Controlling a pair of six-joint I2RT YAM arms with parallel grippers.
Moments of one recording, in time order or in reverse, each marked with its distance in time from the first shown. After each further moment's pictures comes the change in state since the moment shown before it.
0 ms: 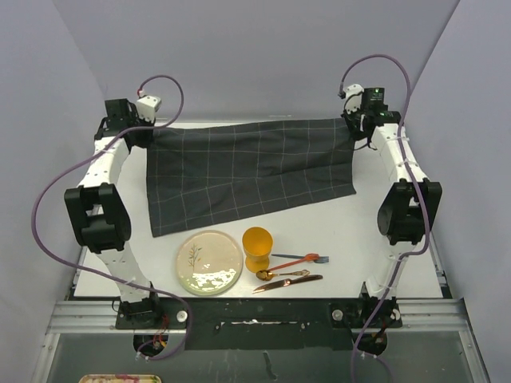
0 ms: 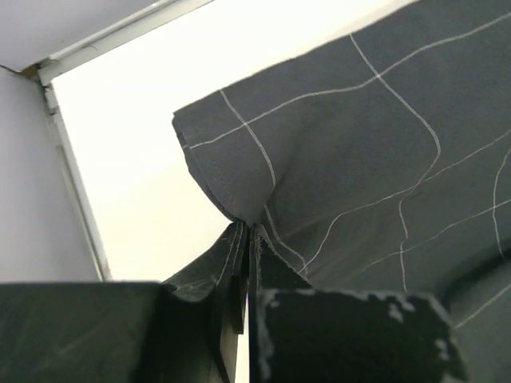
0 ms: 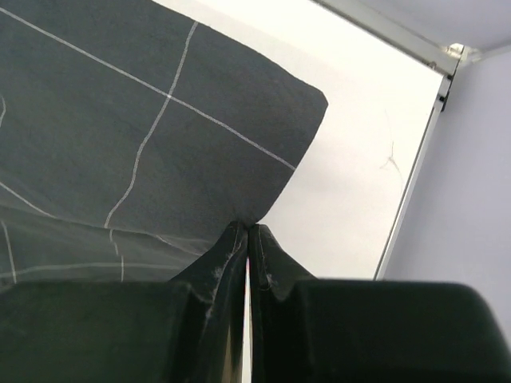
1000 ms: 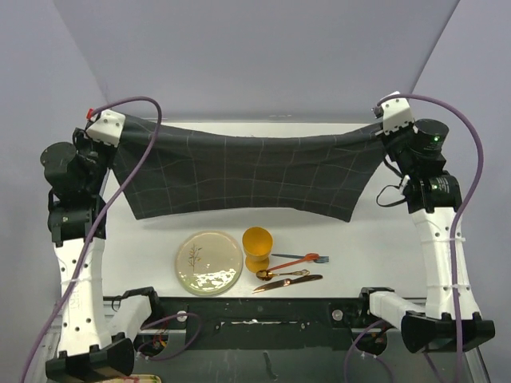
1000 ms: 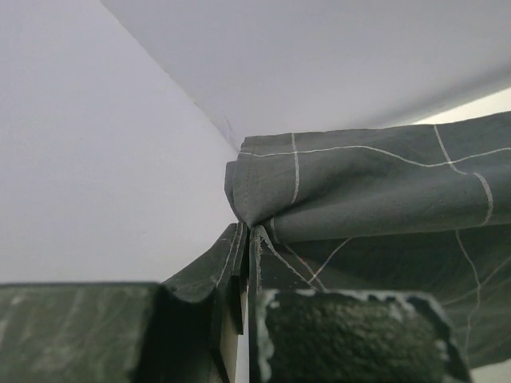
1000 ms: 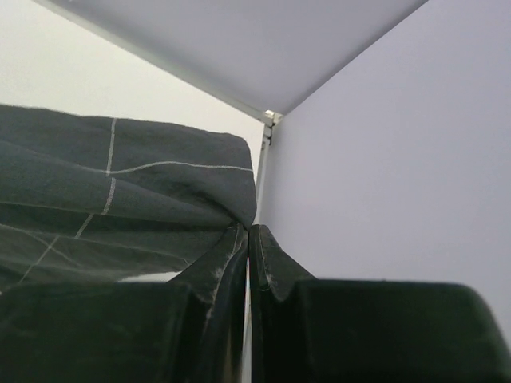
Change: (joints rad) left arm 0.034 -0.965 -0.435 0.109 -0.116 0.077; right arm -0.010 -0.855 -0.513 0.117 0.051 -0.165
